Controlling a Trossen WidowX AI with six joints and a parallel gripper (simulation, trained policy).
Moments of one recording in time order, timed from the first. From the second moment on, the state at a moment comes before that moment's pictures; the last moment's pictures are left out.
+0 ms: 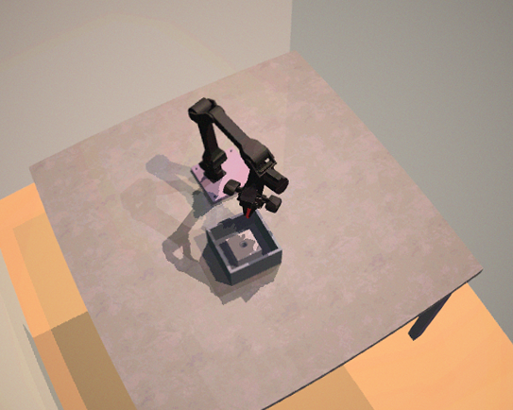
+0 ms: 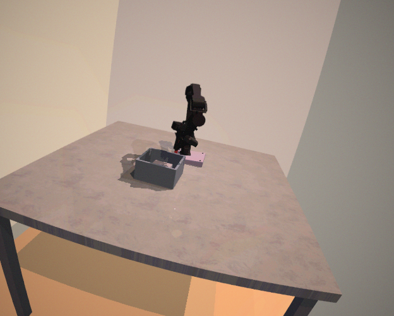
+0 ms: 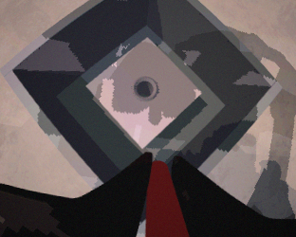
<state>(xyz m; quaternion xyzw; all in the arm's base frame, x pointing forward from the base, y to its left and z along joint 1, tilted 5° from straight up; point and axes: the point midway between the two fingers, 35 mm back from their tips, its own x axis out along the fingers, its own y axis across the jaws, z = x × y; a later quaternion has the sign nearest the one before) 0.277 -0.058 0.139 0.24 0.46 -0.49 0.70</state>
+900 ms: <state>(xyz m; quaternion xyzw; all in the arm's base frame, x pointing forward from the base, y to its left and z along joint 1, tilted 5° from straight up) 0.320 -0.128 0.090 0.23 0.51 -0.42 0.71</state>
